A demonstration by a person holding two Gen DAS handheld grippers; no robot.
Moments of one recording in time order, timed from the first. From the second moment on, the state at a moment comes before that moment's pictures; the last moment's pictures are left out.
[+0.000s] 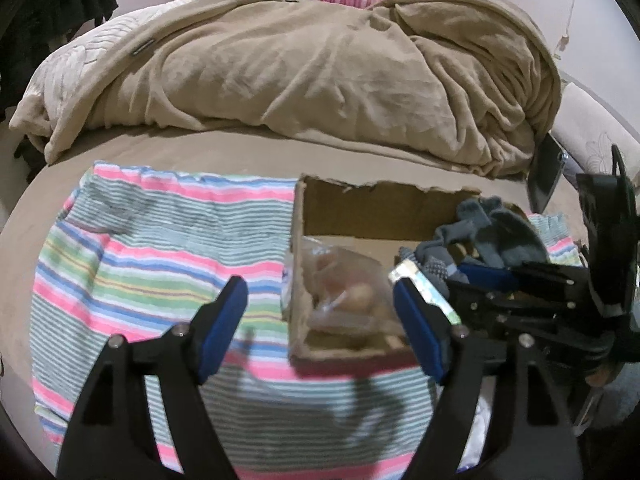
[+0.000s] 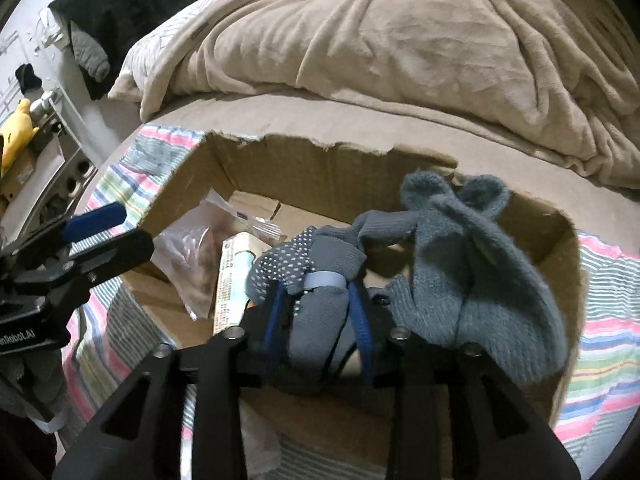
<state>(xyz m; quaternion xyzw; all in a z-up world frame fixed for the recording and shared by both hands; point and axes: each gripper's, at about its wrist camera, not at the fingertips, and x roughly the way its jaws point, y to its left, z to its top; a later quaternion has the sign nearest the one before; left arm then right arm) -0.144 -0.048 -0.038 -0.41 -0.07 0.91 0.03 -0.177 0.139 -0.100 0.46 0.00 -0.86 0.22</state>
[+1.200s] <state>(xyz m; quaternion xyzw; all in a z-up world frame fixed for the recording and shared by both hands) -0.044 -0.021 -0.019 -0.41 -0.08 0.90 0.08 -0.046 0.182 -0.046 0.43 -0.05 -0.89 0.17</state>
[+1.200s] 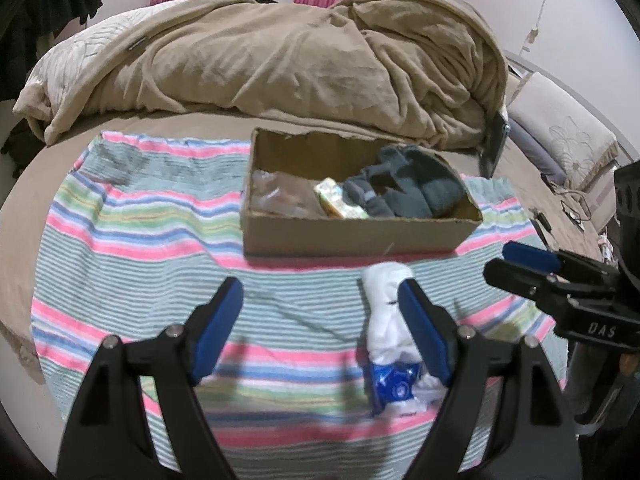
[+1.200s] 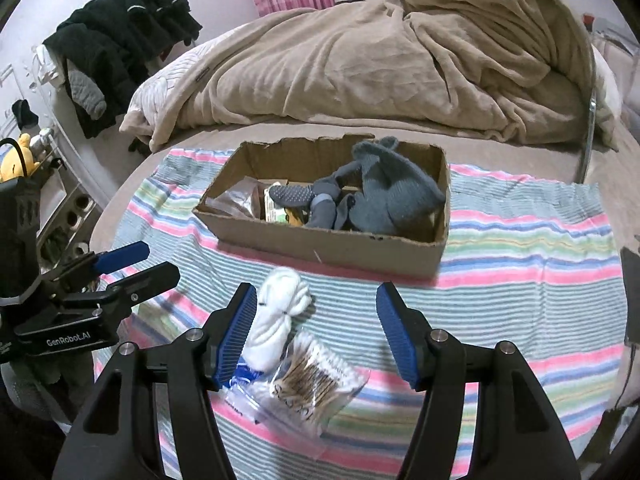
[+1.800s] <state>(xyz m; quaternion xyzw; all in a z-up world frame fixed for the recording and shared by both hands) -0.020 -0.023 -0.047 -0.44 -0.09 0.89 0.08 -0.028 0.180 -0.089 0.48 -0.06 -0.86 0.16</state>
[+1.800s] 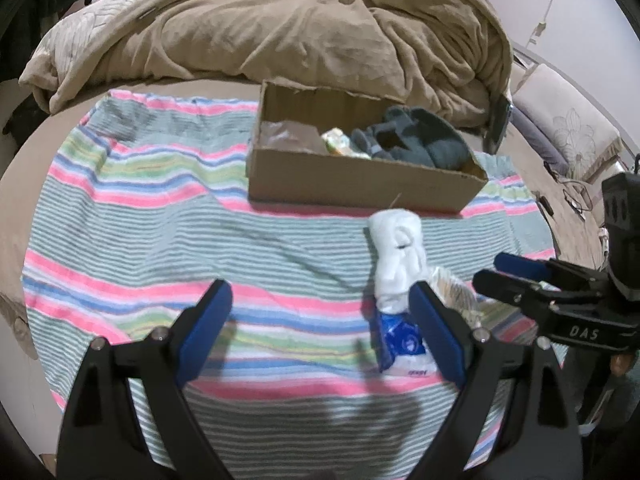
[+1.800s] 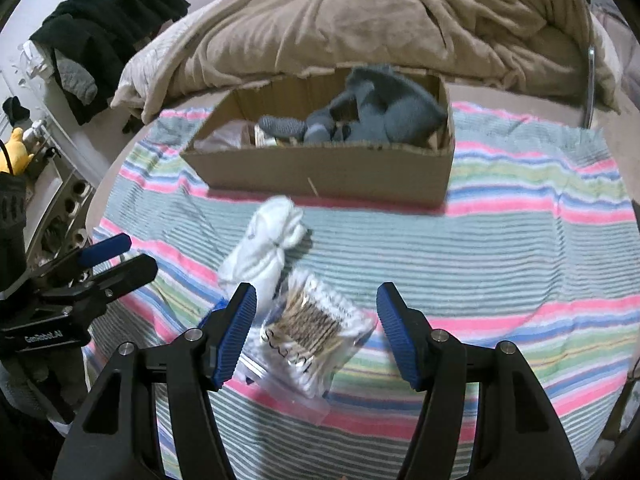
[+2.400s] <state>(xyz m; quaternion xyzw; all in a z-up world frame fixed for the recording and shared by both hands) -0.018 -0.013 -0.065 -0.46 -0.08 0.88 0.09 -0.032 0.185 -0.130 0.54 -0.11 -0.82 0.17</state>
